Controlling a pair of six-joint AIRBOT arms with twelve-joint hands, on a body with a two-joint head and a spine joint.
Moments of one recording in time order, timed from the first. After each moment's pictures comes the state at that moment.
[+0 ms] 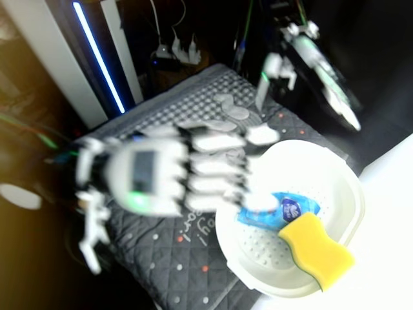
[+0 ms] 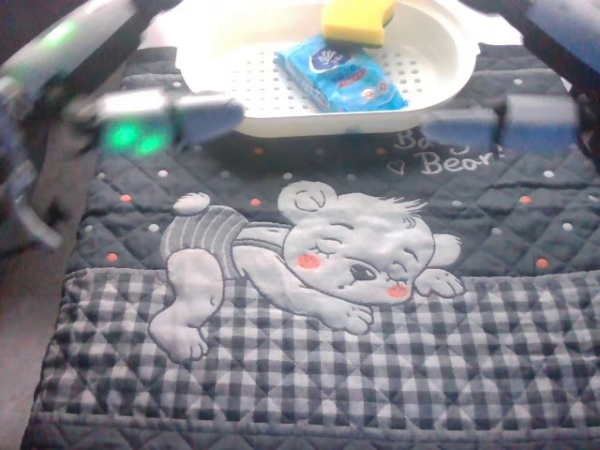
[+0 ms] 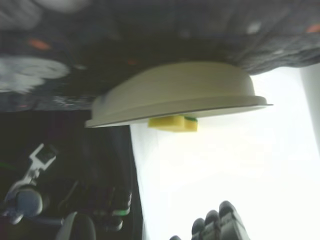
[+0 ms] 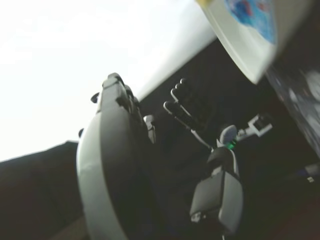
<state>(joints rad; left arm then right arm) 0.69 -1.05 1.28 -0.07 -1.13 0.65 -0.52 -1.16 1.44 -0.08 1.21 -0.42</state>
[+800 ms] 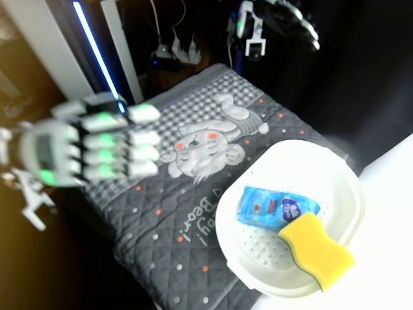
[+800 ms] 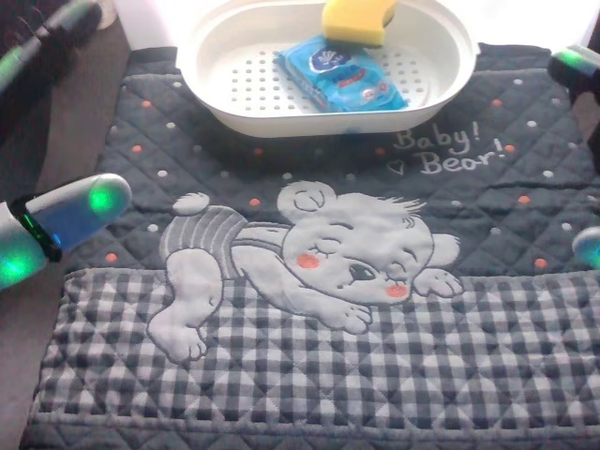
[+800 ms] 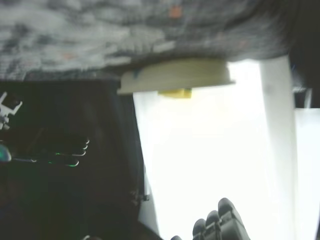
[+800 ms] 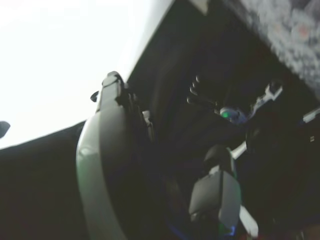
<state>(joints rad) 1.07 -0.93 1.01 -0.22 -1.61 0.67 -0.92 -1.03 1.19 0.07 1.64 -0.32</state>
